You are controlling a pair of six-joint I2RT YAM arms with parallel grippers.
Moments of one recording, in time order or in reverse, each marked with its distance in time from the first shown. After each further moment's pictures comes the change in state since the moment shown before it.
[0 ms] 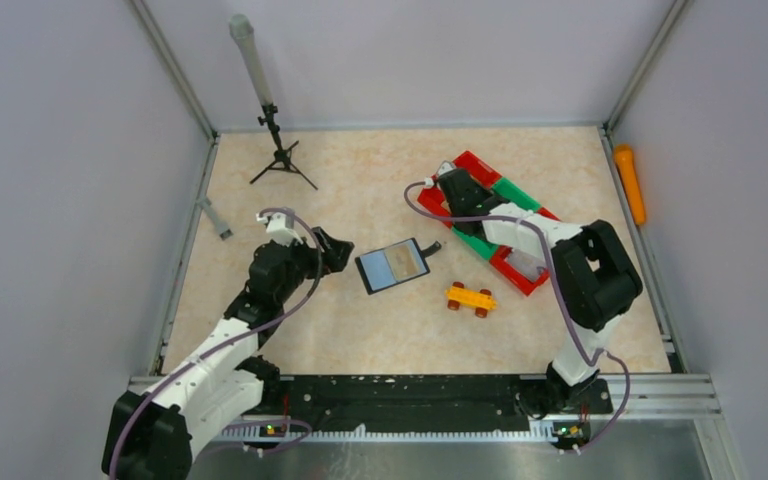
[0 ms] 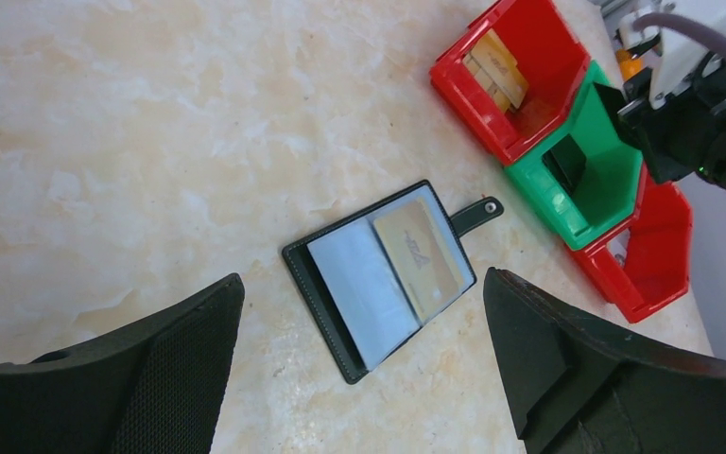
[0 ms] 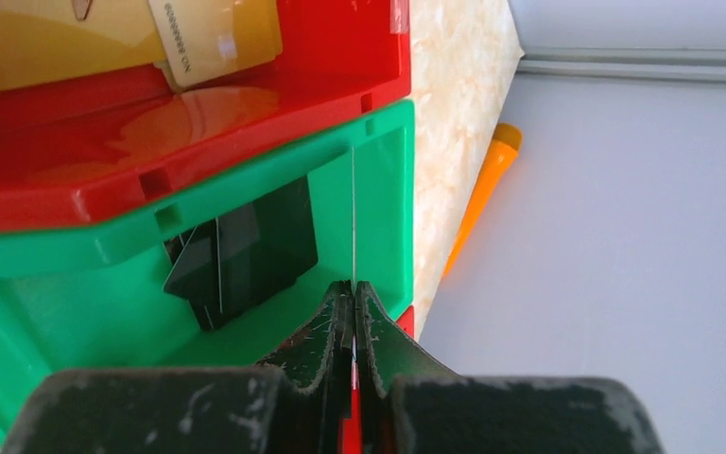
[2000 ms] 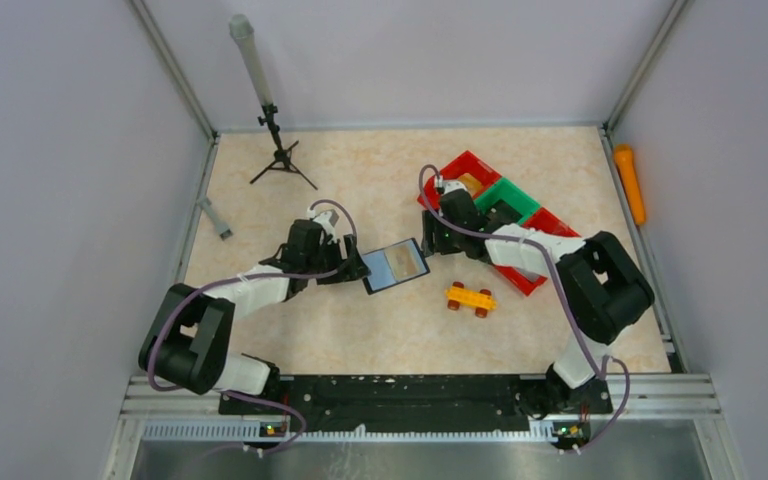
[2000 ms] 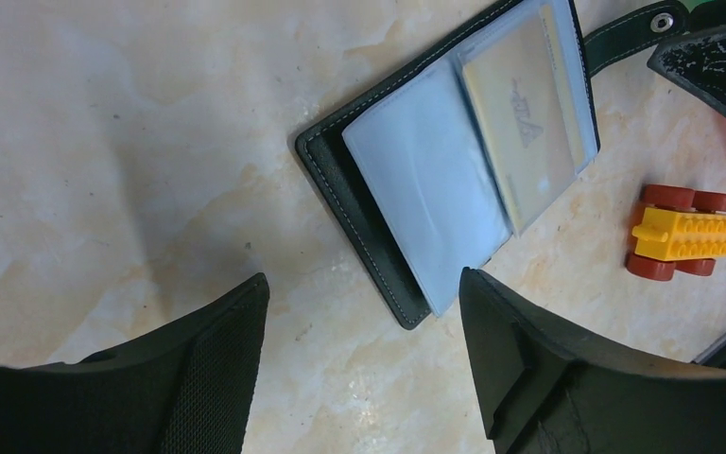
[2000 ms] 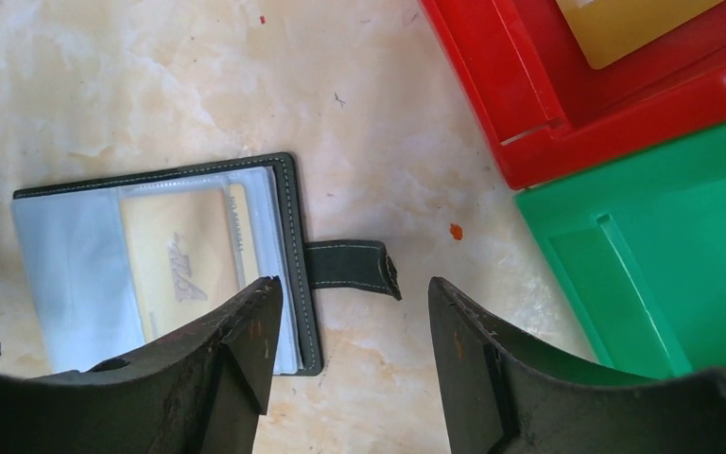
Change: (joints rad) left arm -0.001 0.565 0.219 -0.188 0.233 0.100; right arm 0.048 -0.081 -0.187 0.163 -0.702 0.975
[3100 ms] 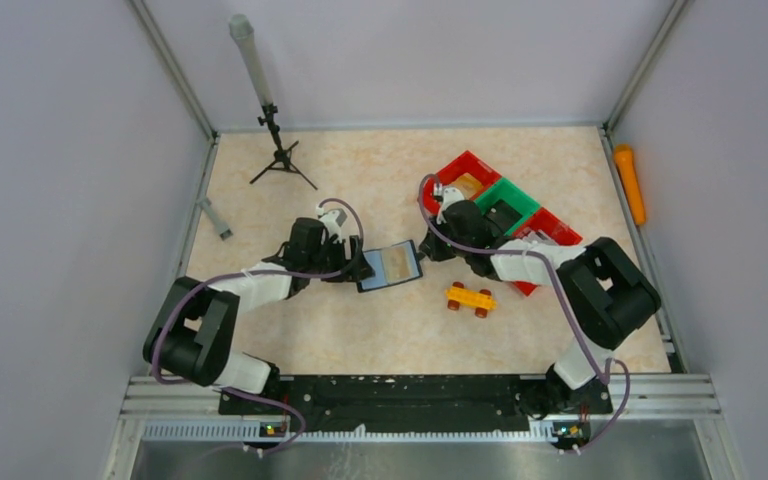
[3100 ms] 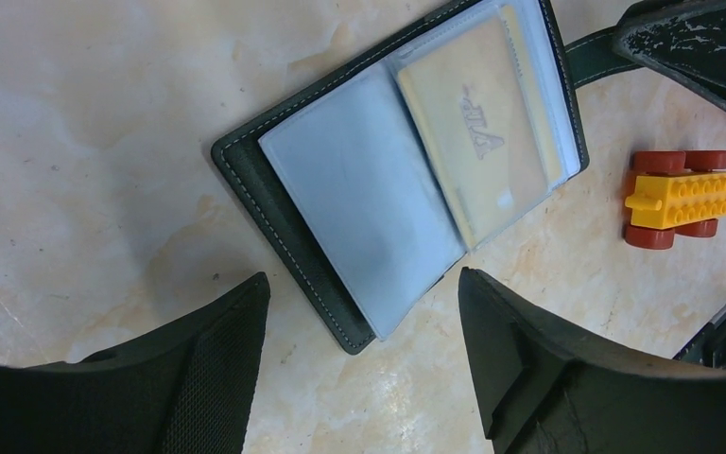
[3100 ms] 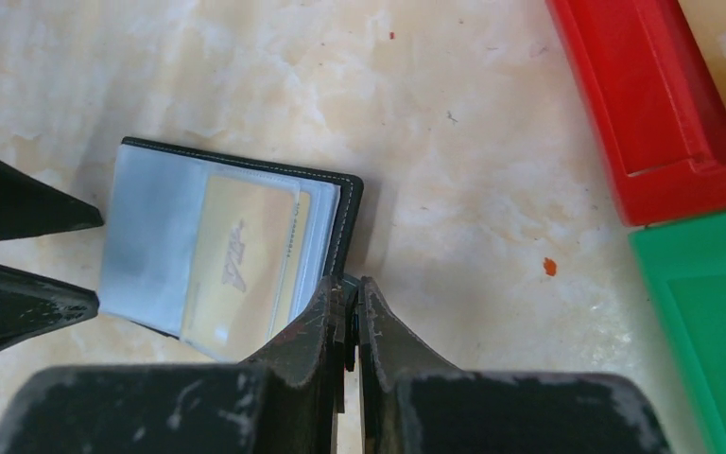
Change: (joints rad) left arm 0.000 0.040 0.004 0.063 0.082 0.100; right arm 0.008 -0.034 -0.170 0.301 -0.142 -0.035
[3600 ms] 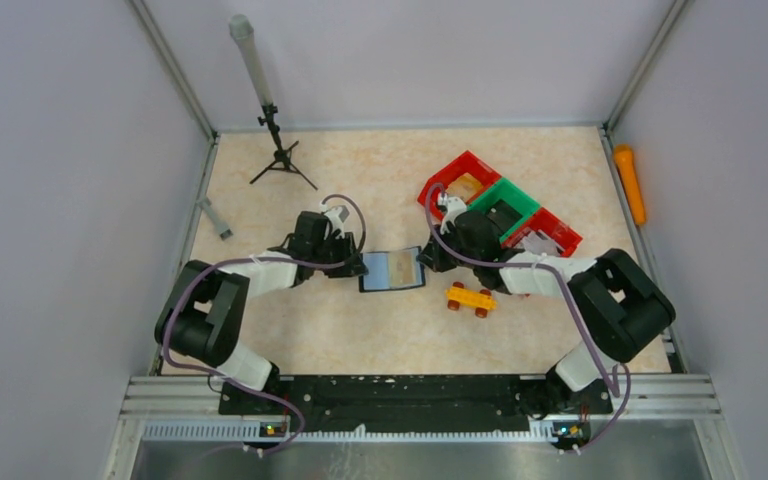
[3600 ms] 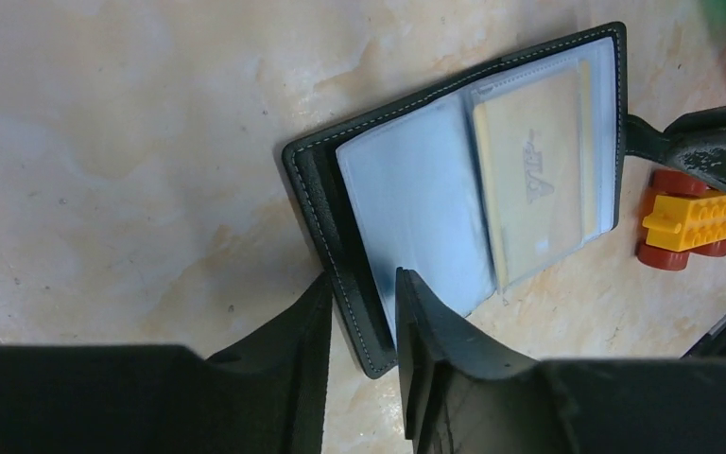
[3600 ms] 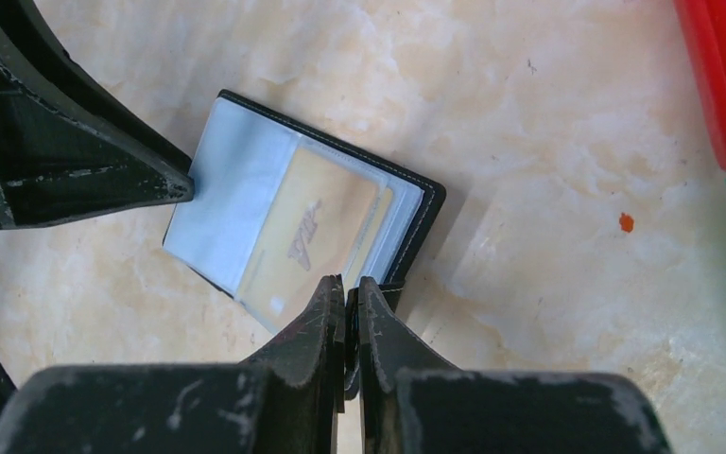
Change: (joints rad) left arm 0.011 0.103 0.080 -0.035 0.007 -0.010; right arm 0.010 -0.087 -0.111 0.105 -0.123 0.026
